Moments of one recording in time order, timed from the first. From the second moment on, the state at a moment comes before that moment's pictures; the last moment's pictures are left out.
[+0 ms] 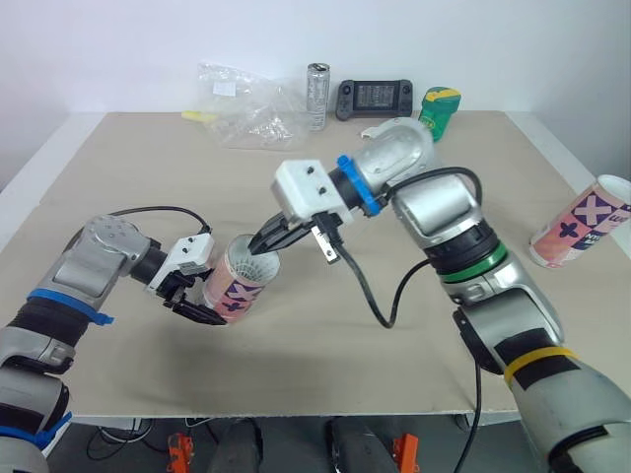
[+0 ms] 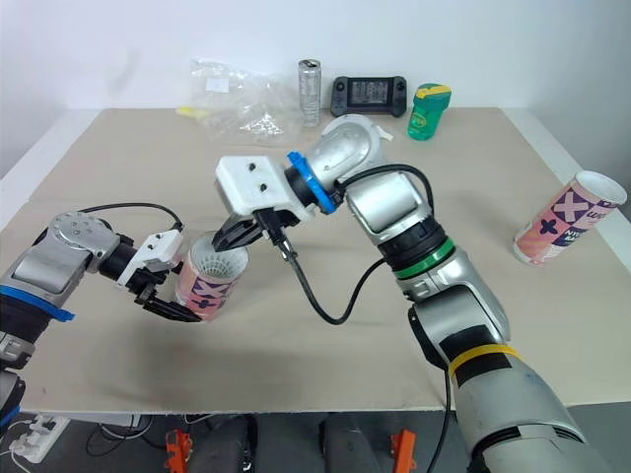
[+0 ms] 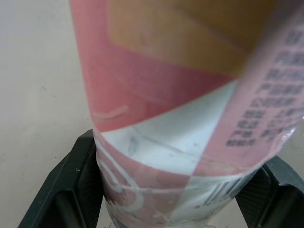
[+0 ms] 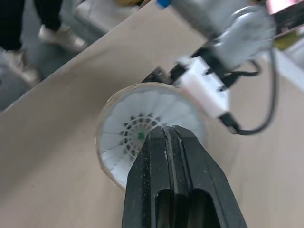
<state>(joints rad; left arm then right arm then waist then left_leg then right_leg) -0.73 0.88 -0.38 0.36 -0.26 0.19 -1.62 -1.23 -0.34 0.47 0.26 0.12 0.14 1.50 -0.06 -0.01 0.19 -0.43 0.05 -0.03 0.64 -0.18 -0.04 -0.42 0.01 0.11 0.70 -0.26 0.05</state>
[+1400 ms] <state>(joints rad) -0.52 0.49 -0.22 0.22 -0.29 0.16 -1.36 -1.01 -1.10 0.39 0.15 0.30 0.26 1.57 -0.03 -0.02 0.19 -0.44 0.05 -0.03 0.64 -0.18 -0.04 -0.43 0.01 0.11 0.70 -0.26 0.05</state>
